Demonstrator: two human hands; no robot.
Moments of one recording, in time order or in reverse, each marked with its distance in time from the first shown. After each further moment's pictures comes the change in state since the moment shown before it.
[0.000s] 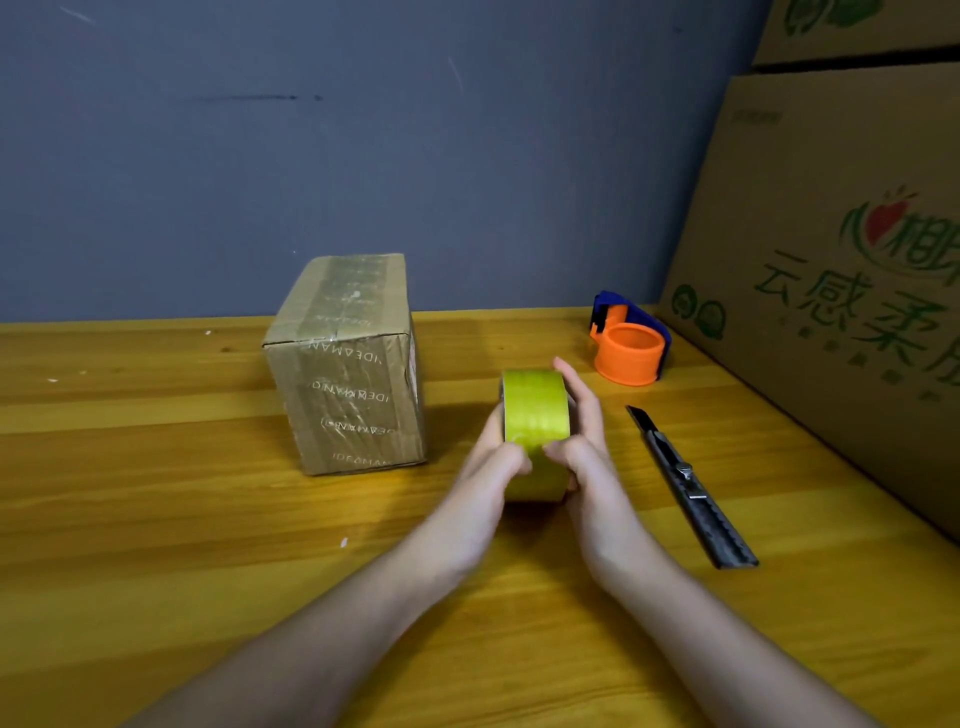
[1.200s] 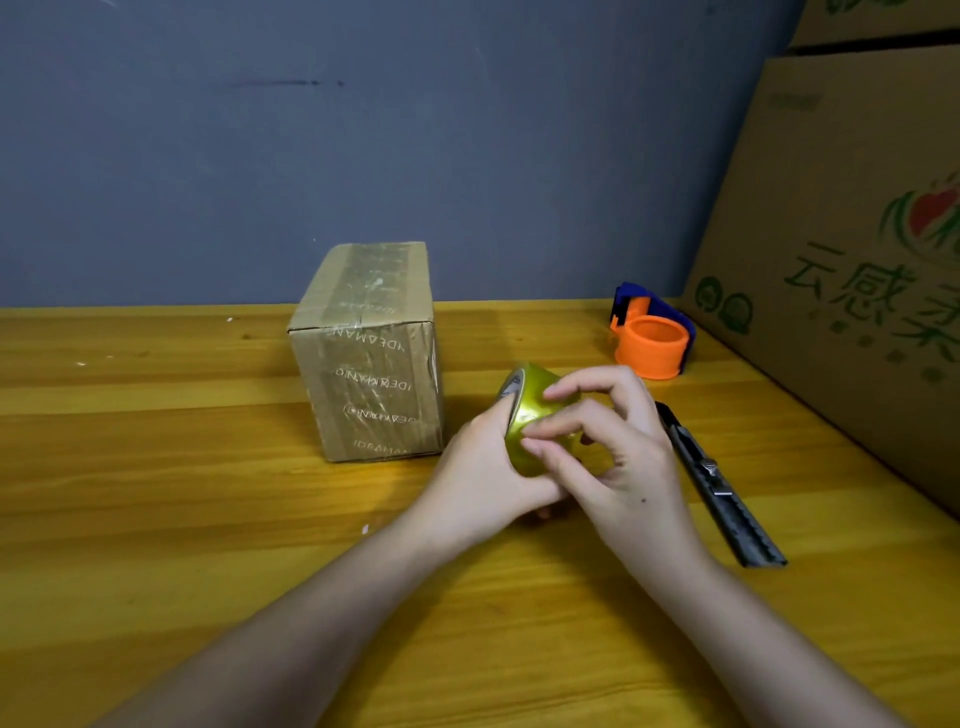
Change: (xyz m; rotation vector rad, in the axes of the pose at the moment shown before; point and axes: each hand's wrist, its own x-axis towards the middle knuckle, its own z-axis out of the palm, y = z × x) left_hand -0.002 0.000 -0.022 0.536 0.023 0.149; right_hand -0.006 -0.016 -0.008 -0.756 0.007 -0.557
